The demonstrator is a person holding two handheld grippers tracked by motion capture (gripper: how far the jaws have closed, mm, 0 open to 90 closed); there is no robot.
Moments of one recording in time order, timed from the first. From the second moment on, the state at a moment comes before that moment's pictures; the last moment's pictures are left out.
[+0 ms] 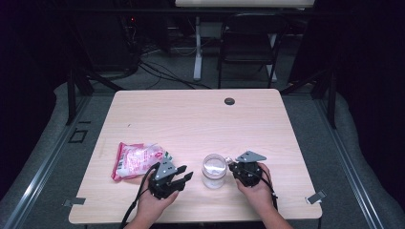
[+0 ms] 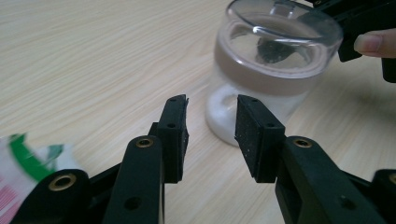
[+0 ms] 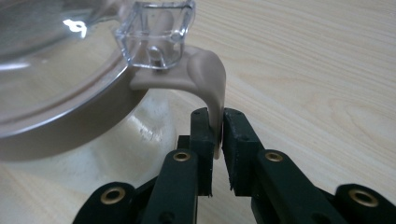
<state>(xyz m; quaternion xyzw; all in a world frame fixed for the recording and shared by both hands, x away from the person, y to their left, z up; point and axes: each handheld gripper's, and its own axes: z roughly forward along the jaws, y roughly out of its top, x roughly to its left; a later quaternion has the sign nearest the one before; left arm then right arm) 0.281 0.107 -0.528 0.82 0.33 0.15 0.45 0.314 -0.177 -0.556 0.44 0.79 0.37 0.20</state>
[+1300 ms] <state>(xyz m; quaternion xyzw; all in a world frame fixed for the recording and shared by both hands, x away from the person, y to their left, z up) 0.296 0.104 -0.522 0.81 0.33 0.16 0.46 0.281 -0.190 -0.511 0.42 0.78 0.42 0.20</state>
